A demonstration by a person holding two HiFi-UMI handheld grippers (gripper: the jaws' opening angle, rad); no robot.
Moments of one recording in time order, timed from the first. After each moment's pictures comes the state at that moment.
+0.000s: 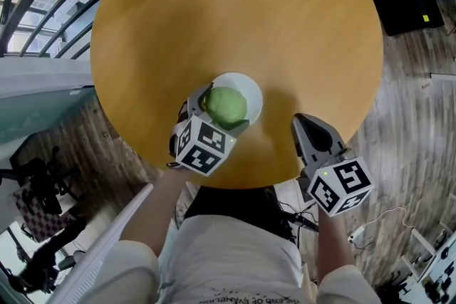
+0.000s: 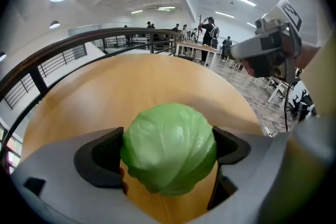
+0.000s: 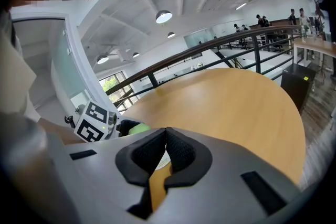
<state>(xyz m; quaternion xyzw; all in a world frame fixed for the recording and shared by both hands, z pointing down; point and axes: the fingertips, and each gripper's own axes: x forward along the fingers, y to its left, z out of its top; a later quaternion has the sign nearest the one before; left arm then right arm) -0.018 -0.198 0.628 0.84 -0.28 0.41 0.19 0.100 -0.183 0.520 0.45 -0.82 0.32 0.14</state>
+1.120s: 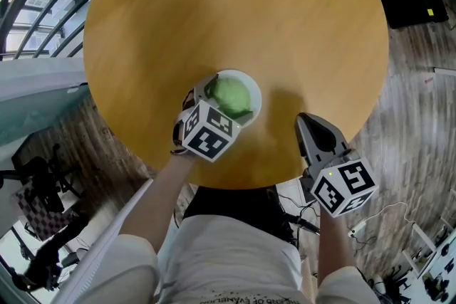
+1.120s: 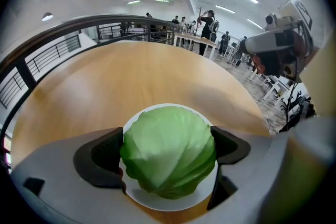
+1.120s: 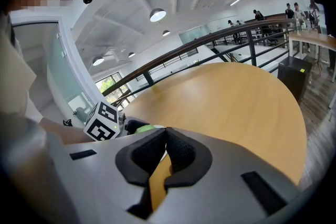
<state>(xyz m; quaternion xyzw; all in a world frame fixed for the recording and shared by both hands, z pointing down) -0.003 -0.210 0.671 0.83 -0.25 0.44 0.21 0.113 -0.183 0.546 0.46 -0.81 0.35 0.14</state>
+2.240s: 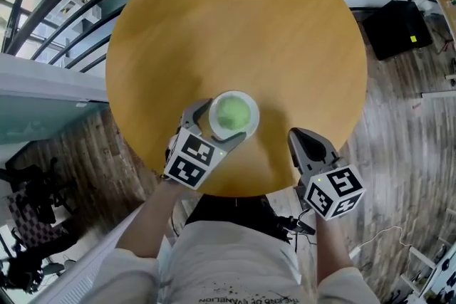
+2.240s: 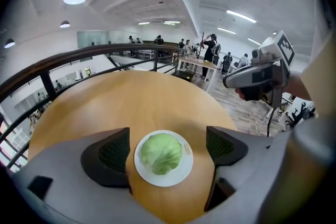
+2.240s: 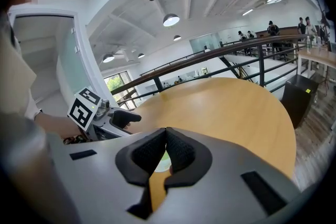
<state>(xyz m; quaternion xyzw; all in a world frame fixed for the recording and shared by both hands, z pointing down) -0.019 -0.185 0.538 0.87 -0.31 0.34 0.19 0.105 -0.157 0.478 0.45 -0.84 0.28 0.15</state>
